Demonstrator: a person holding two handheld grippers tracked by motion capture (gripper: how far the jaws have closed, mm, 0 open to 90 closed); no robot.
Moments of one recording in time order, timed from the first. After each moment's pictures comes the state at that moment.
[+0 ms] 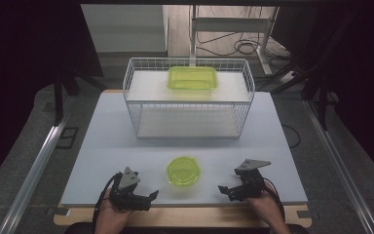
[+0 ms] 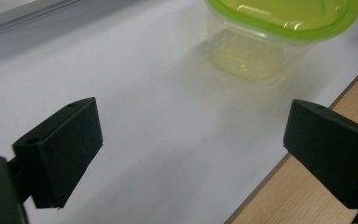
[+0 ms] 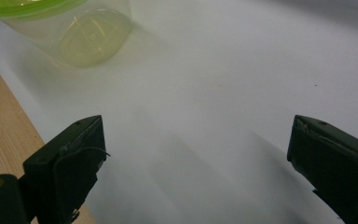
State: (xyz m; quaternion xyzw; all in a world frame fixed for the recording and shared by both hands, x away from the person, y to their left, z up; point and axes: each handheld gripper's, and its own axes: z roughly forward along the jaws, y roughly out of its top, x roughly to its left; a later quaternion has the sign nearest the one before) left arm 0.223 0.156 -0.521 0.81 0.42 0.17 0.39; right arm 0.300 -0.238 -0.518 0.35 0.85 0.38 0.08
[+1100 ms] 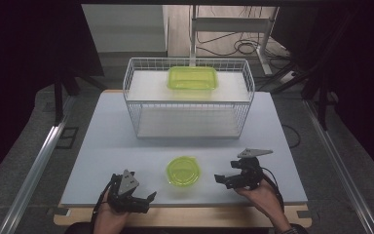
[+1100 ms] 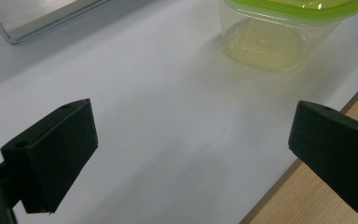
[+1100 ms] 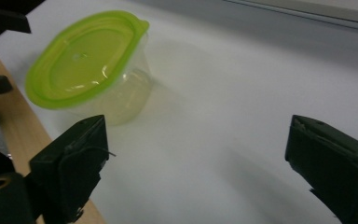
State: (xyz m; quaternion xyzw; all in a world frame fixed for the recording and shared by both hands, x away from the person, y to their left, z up) left arm 0.219 0.156 -0.525 0.81 0.40 0.21 0.38; right arm 0.317 -0.226 -0.489 0.39 0.82 0.42 0.03
